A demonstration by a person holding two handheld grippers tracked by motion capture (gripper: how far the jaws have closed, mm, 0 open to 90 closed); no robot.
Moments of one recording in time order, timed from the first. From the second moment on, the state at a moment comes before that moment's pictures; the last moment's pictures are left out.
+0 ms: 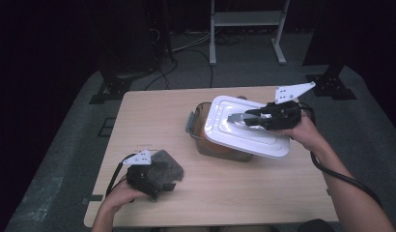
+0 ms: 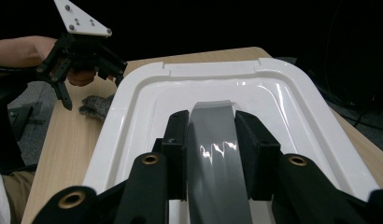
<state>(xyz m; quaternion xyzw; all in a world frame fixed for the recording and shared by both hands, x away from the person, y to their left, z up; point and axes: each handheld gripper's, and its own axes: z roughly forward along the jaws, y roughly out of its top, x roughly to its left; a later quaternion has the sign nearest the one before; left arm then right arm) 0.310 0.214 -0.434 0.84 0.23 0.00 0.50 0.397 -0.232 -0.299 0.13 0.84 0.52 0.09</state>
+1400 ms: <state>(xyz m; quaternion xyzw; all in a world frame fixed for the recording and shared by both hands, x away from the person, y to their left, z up) 0.307 0.220 -0.435 0.83 0.23 0.00 0.50 0.445 -0.187 -0.313 0.11 0.85 0.51 0.05</state>
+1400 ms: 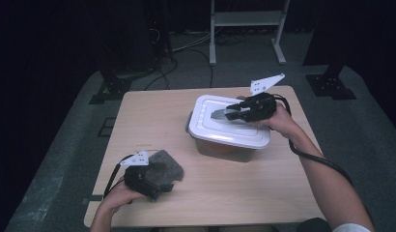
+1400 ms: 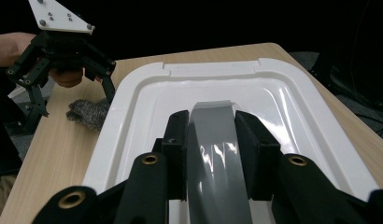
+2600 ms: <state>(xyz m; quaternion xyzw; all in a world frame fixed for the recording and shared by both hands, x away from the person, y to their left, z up) 0.307 0.224 -0.437 0.83 0.24 -0.01 0.50 0.467 -0.181 -0.339 0.11 0.86 0.50 0.04</state>
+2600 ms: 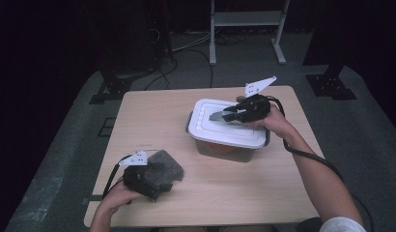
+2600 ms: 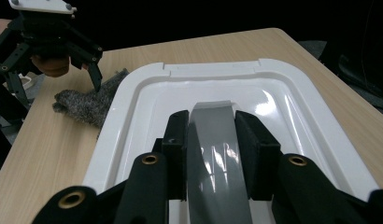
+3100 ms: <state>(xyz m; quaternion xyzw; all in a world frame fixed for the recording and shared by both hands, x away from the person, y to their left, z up) 0.309 0.224 -0.437 0.83 0.24 -0.01 0.50 0.470 -0.179 -0.345 0.11 0.86 0.50 0.03</state>
